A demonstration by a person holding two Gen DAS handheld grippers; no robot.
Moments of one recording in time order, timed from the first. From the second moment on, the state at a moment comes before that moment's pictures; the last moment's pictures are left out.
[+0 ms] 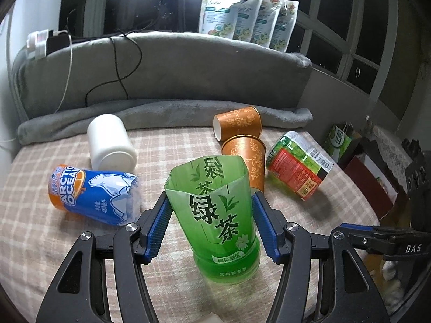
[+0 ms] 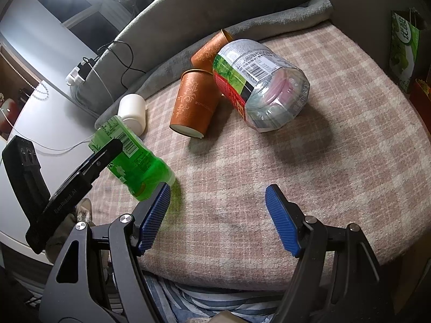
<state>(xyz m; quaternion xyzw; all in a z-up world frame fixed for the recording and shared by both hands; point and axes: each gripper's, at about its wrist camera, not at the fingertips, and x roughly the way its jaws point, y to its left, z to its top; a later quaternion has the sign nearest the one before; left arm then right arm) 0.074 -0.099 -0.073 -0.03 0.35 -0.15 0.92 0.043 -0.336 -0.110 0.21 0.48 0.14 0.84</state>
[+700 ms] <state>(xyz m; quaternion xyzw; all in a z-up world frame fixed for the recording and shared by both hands) 0.060 -0.114 -0.073 -0.02 0.36 -0.18 0.92 0.038 -0.340 -0.107 0.21 0.47 0.14 0.84</state>
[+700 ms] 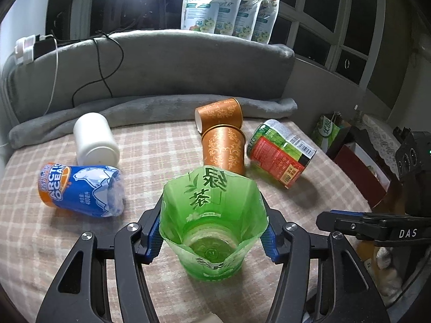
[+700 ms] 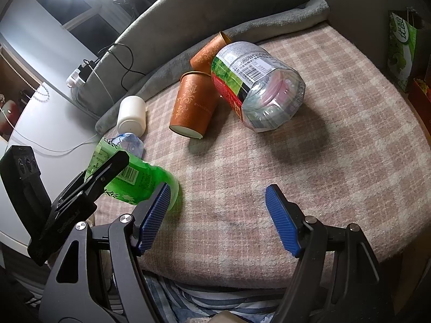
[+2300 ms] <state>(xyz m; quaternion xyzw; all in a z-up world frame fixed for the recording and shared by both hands) 0.039 -0.092 -0.060 -0.05 0.35 -0.21 0.91 0.029 -0.315 -0.076 0.16 0.41 0.14 0.89</state>
